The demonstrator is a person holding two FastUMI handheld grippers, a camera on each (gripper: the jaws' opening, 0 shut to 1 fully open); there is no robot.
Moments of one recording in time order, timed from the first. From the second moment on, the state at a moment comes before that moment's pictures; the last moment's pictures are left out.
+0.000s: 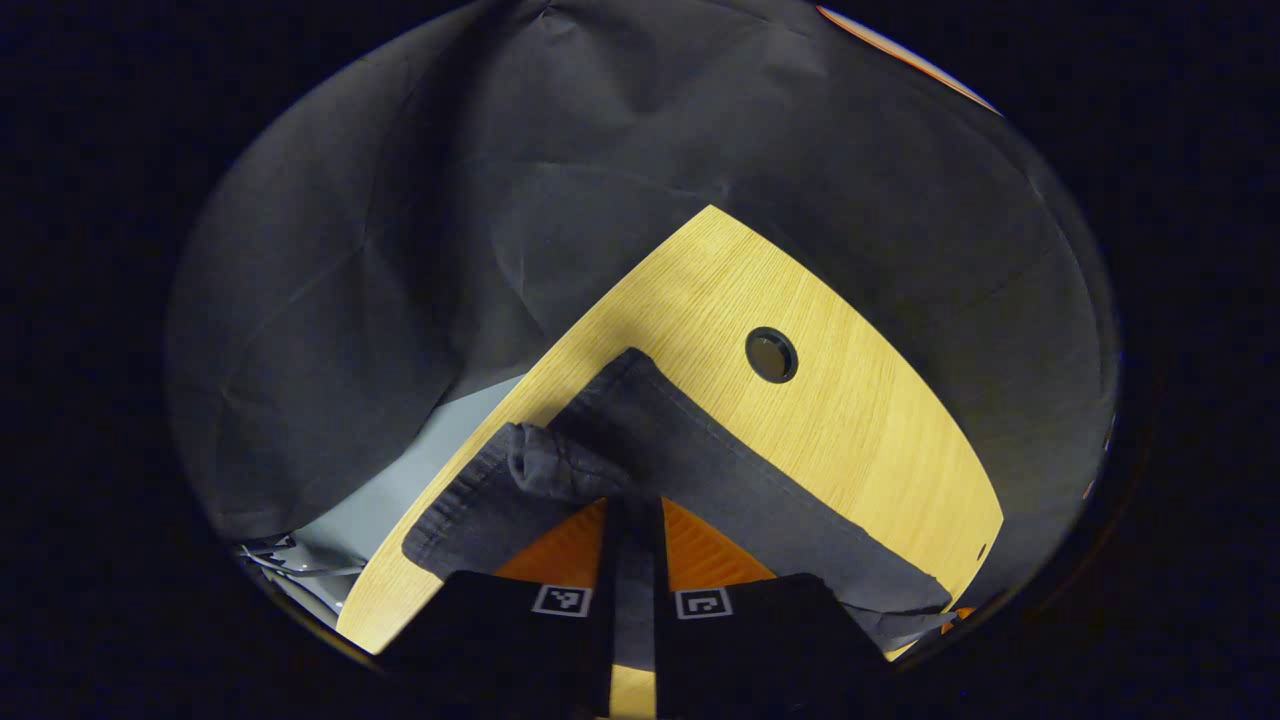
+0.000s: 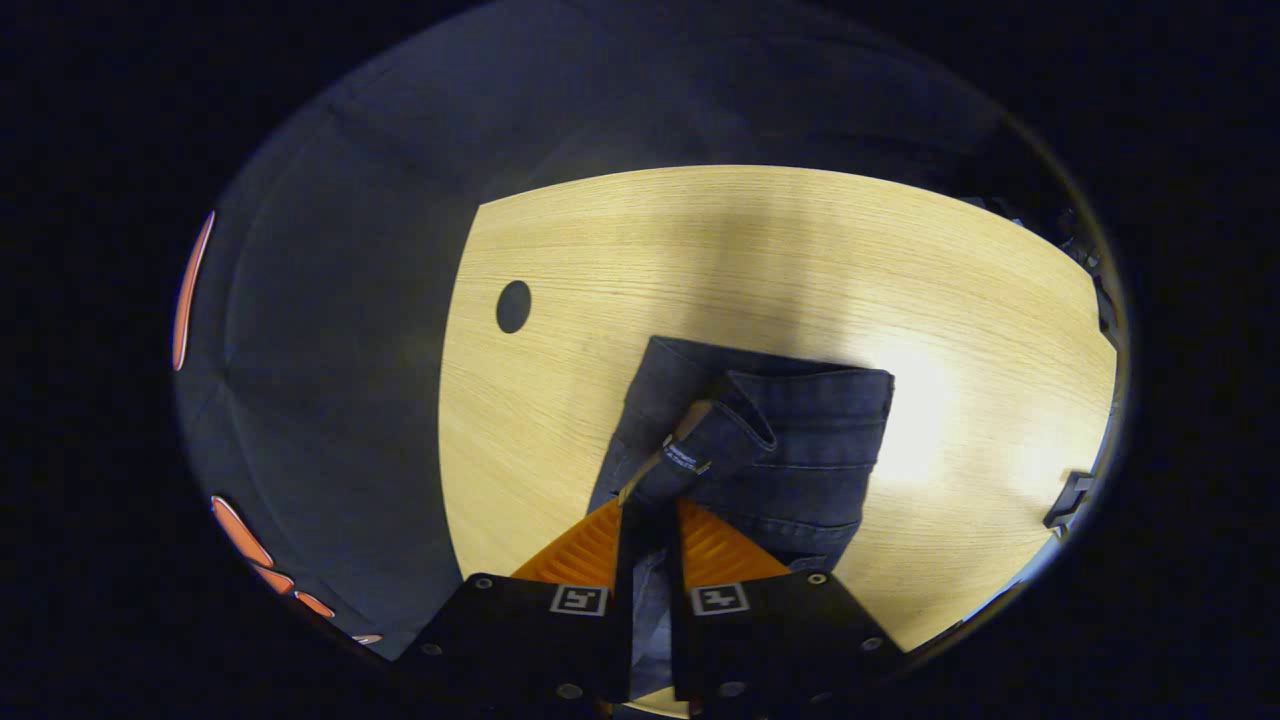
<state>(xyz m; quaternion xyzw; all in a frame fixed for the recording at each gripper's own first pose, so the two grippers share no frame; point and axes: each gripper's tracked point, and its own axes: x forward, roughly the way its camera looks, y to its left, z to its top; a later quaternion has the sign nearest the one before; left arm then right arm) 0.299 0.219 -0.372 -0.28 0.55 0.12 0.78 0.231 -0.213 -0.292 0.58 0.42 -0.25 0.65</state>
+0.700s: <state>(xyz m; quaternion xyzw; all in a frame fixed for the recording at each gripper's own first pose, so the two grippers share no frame) 0.317 0.191 -0.291 -0.21 0.45 0.03 0.87 0.189 -0.247 -0.286 0.47 0.41 -0.25 0.74</state>
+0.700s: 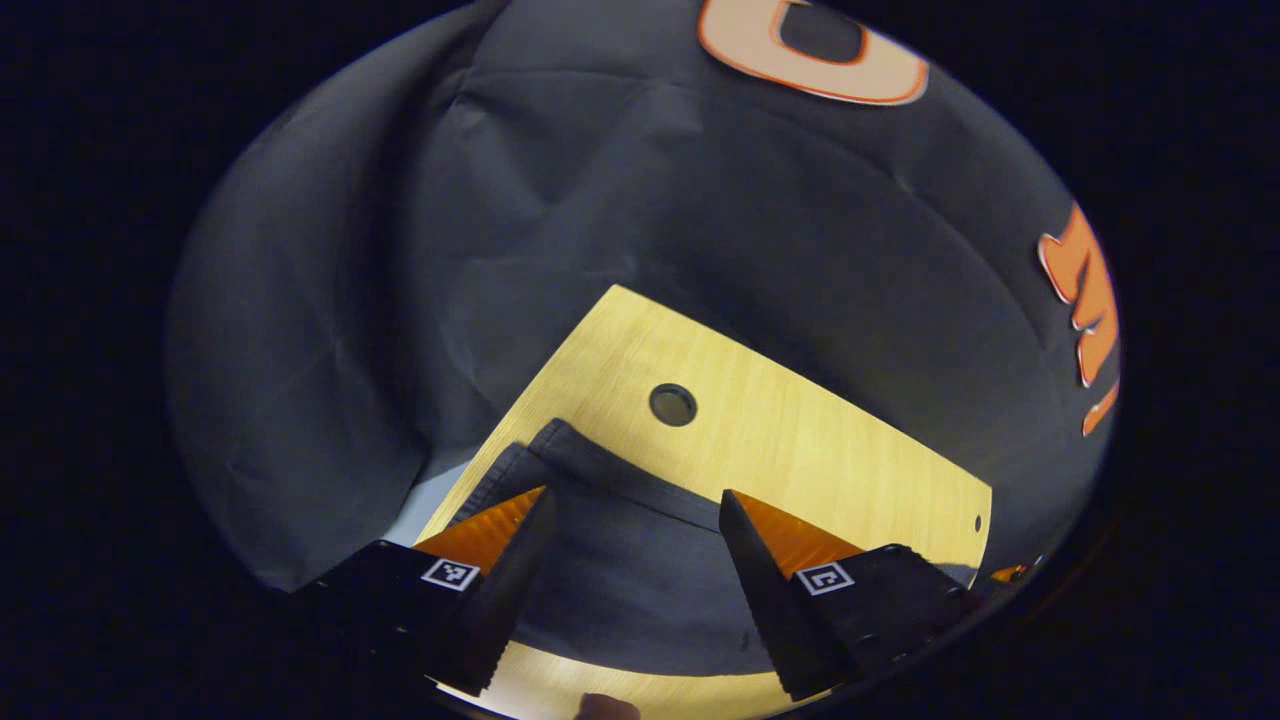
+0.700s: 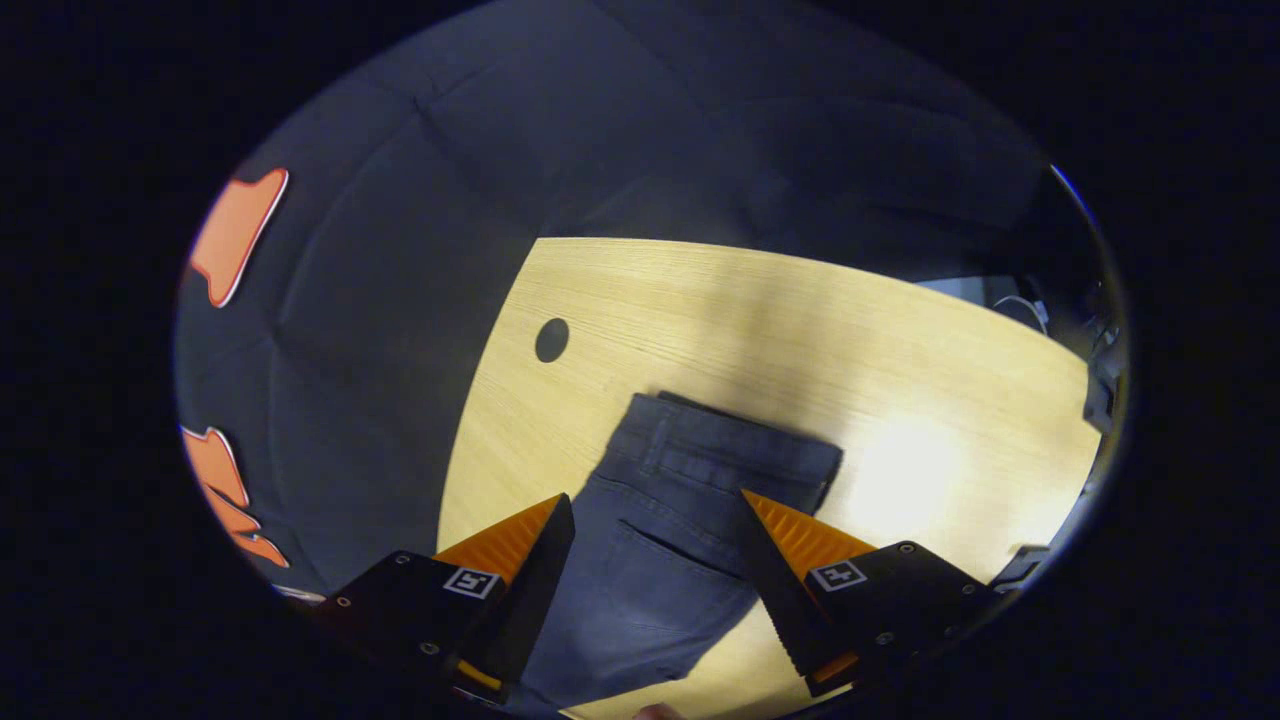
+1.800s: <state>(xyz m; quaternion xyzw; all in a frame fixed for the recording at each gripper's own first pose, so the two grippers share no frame) 0.223 0.072 -0.023 -0.01 0.08 -0.03 1.00 0.162 -0.235 -0.363 0.43 0.48 -0.25 0.72</state>
